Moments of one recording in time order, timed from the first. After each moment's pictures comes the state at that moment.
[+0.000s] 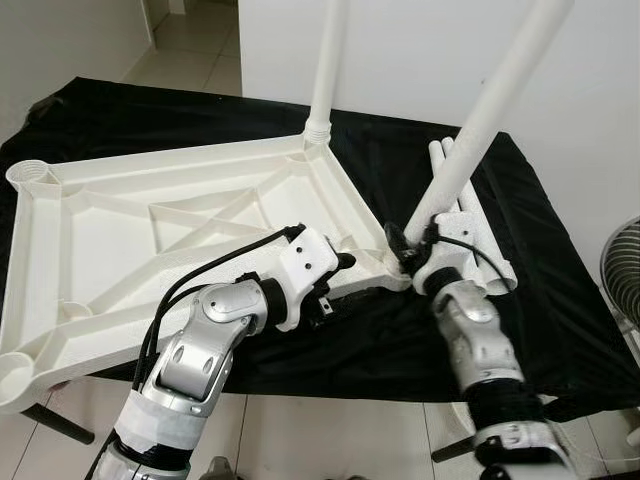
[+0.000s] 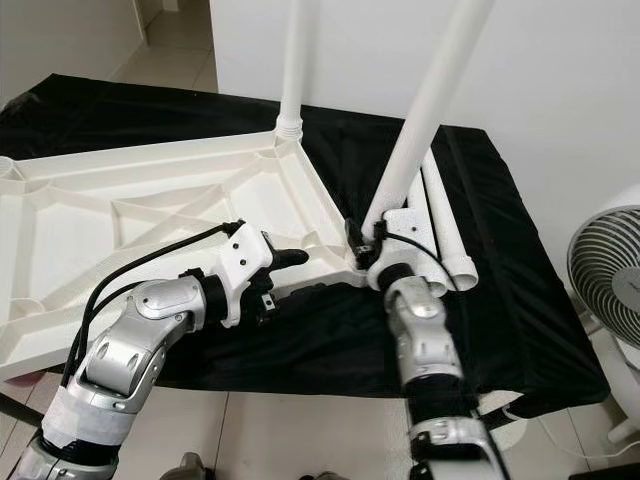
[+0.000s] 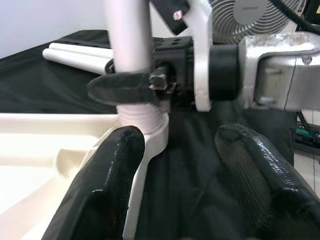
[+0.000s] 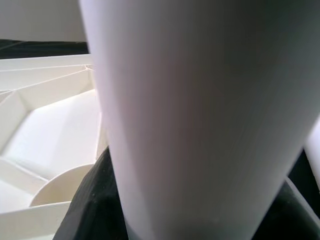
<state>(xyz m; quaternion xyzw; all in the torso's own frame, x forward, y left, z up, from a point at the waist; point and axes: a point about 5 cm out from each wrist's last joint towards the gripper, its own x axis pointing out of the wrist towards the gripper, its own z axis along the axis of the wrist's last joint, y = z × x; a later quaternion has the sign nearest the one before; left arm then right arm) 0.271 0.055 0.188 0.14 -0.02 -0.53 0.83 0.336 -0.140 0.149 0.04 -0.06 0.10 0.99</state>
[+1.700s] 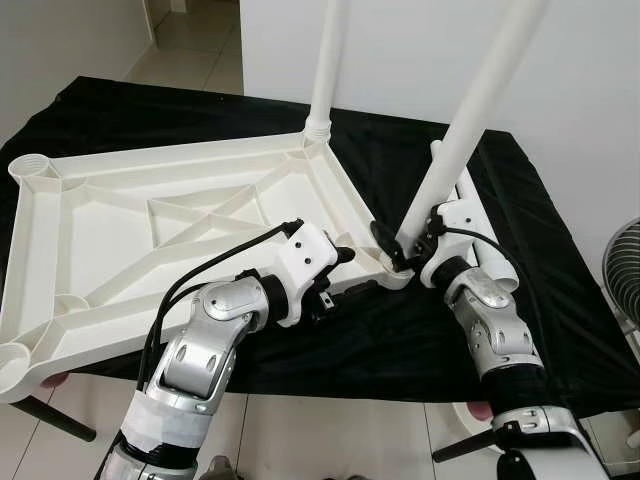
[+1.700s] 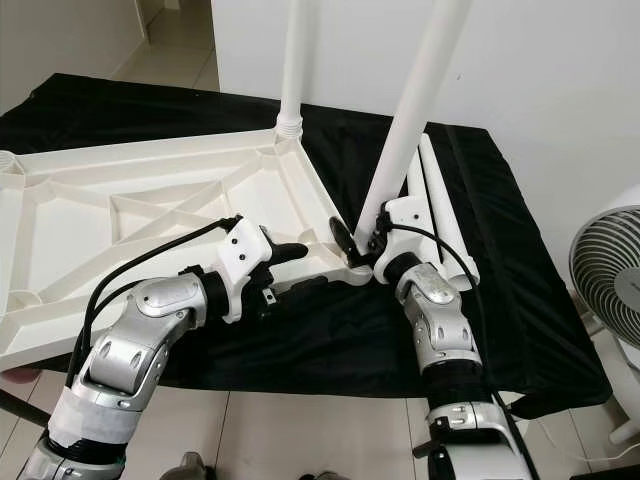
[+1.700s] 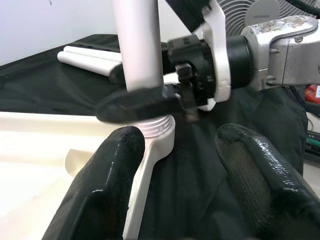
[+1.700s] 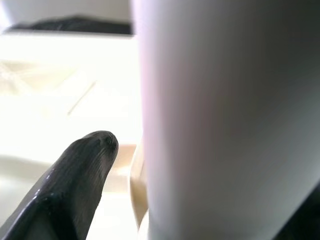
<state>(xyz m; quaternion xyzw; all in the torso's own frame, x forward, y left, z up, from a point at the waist) 0.273 0.057 0.192 0.13 -0.03 -0.52 0.84 0.343 -0.164 0.156 -0.02 -0.03 0.27 0.96</state>
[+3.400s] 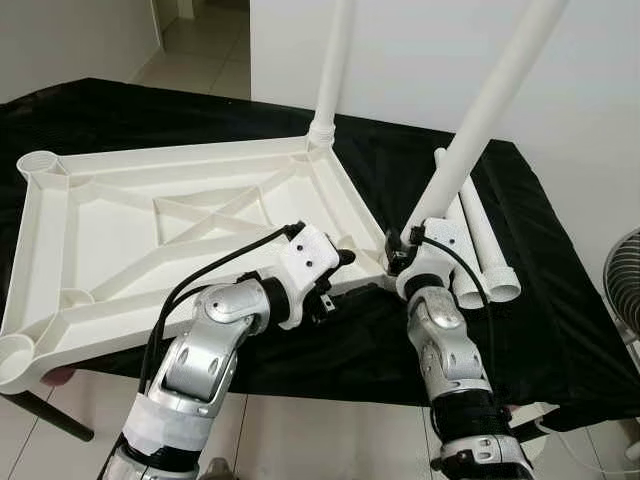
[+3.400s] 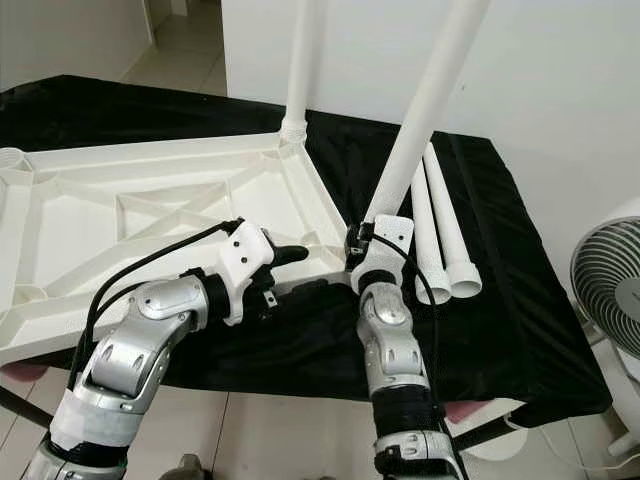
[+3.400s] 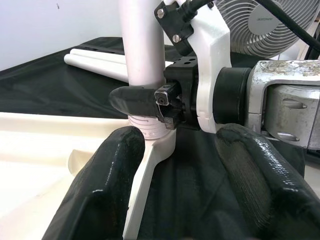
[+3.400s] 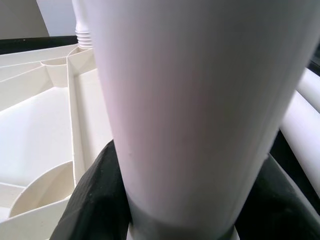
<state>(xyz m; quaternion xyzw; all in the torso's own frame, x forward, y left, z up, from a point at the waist) 0.272 0.055 0.189 0.13 -0.03 -0.52 0.84 0.329 -0.131 0.143 0.06 -0.03 -0.02 1.00</state>
